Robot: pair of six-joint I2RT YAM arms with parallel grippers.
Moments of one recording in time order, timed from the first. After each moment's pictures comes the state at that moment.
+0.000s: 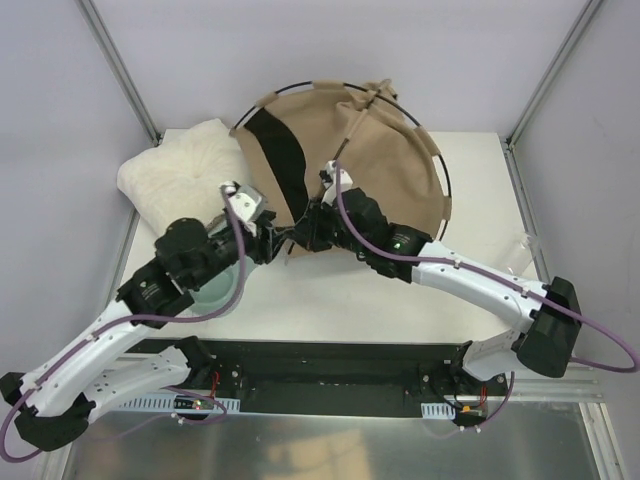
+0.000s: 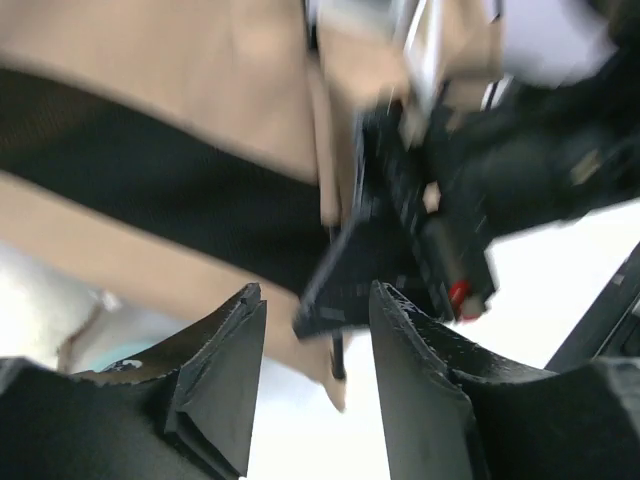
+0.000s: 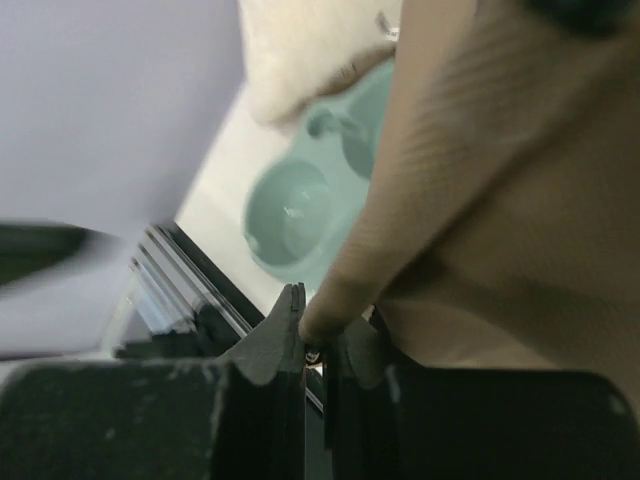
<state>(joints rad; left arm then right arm) -0.83 0.78 0.96 -0.35 -0.04 -0.01 1.00 1.41 1.25 -0.17 0.07 0.70</state>
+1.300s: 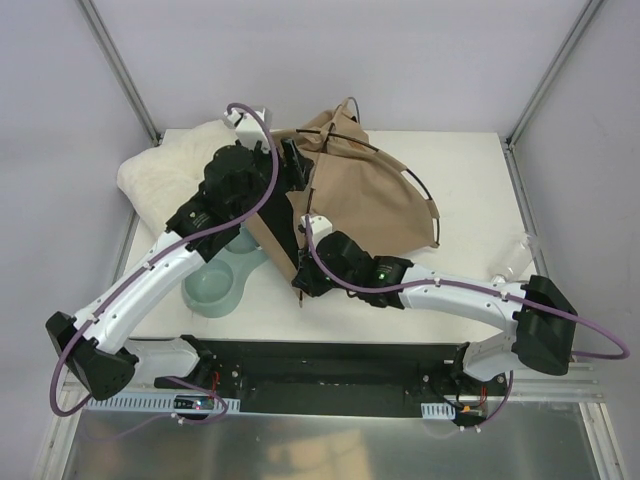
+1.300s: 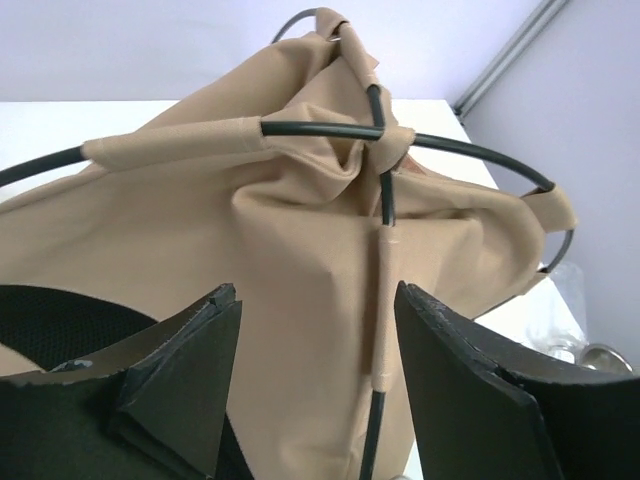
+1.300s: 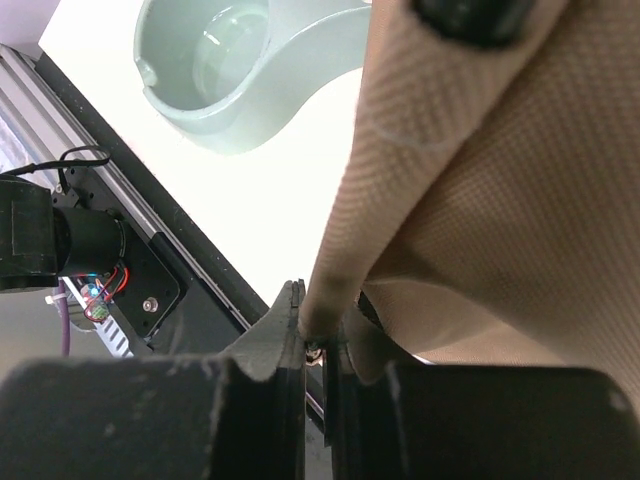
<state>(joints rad) -0.68 1.20 1.29 -0.24 -0.22 -0.39 1.14 1.44 1.03 -0.19 0.08 0.53</state>
